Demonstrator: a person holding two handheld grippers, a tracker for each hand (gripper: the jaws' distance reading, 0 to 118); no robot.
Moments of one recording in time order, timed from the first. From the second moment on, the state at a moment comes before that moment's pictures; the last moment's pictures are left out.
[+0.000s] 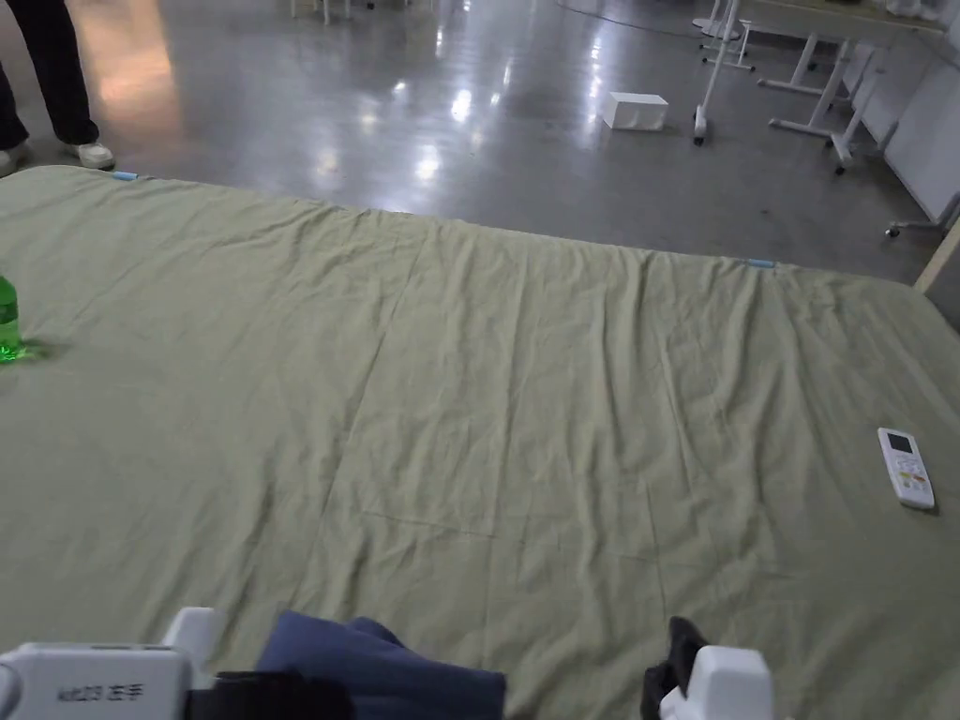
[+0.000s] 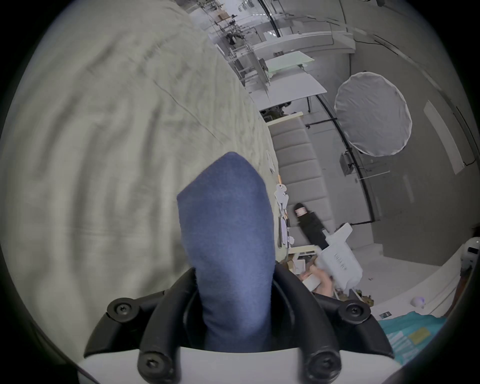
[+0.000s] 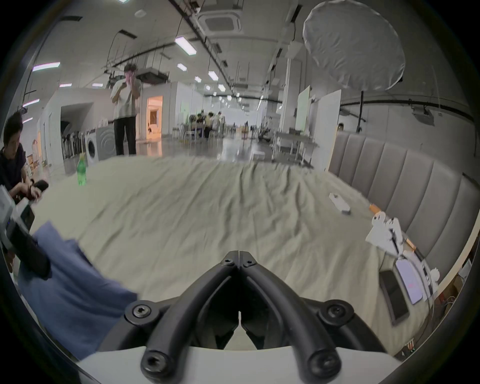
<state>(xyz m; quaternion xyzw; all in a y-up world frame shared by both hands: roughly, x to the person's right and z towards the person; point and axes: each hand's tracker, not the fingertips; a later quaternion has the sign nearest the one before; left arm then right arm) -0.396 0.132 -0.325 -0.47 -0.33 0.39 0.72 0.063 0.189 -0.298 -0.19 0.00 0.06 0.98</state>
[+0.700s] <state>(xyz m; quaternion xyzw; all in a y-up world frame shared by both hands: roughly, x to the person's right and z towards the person) -0.714 0.231 -0.312 -0.55 -0.07 0.18 0.81 0.059 0.292 -0.300 -0.09 -0.01 0.05 0.99</state>
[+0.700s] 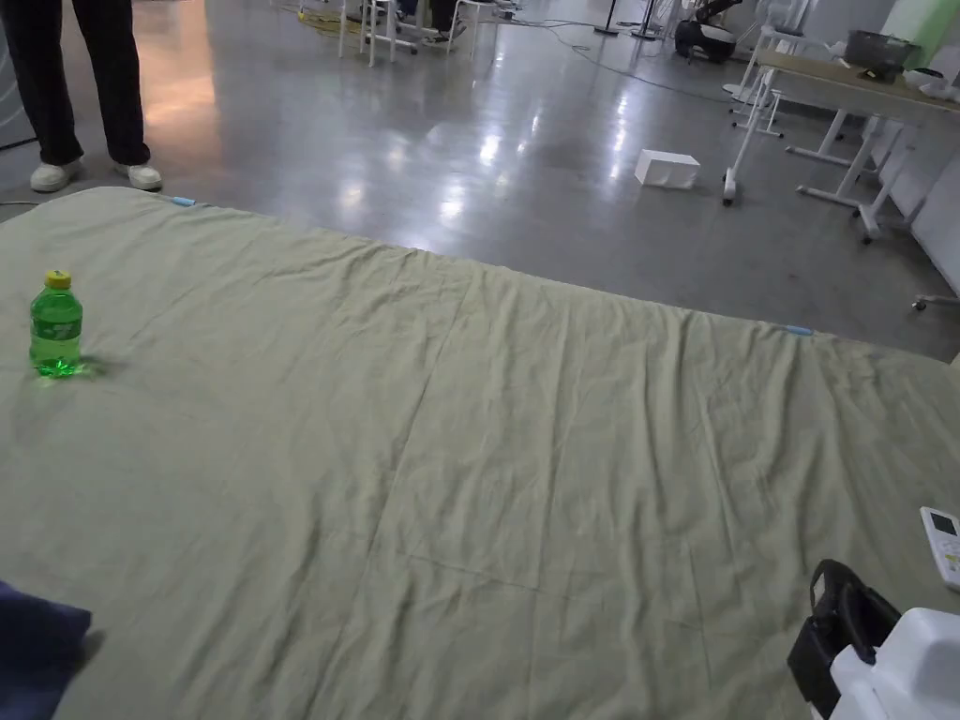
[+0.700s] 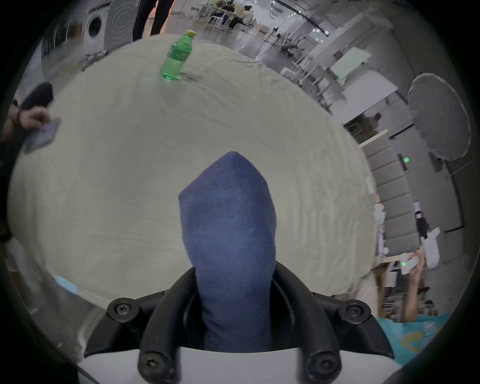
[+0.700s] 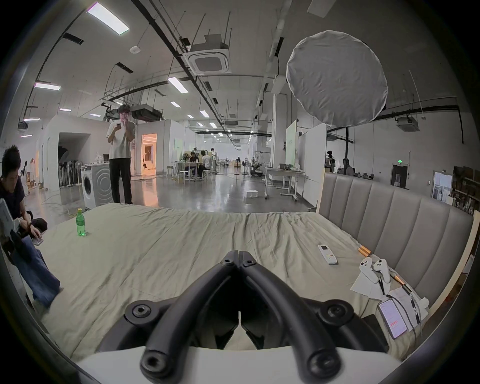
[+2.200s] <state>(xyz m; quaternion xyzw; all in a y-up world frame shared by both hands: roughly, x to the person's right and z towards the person) -0.236 0.246 -0.330 -0.13 0.04 -0.02 0.99 0.078 0.248 -0.314 -0.11 -0.03 0.04 0.99</state>
